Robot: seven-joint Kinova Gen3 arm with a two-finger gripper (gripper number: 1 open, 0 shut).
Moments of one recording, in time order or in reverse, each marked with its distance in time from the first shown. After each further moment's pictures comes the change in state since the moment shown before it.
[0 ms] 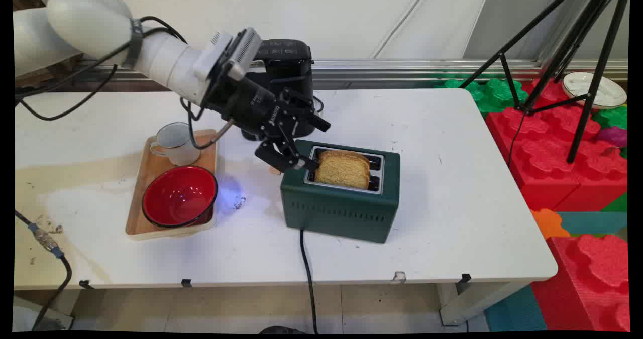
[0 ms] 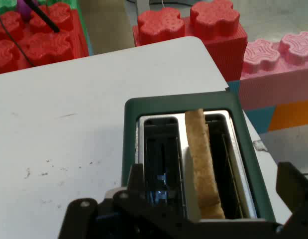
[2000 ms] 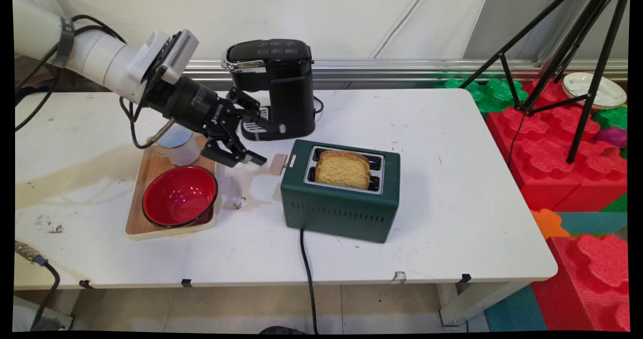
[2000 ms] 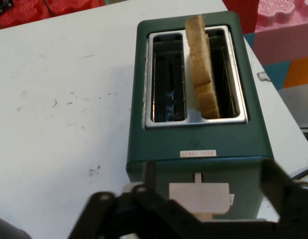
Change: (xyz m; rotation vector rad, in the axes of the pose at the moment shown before) arm -0.044 -0.005 -0.071 0.025 -0.079 0.043
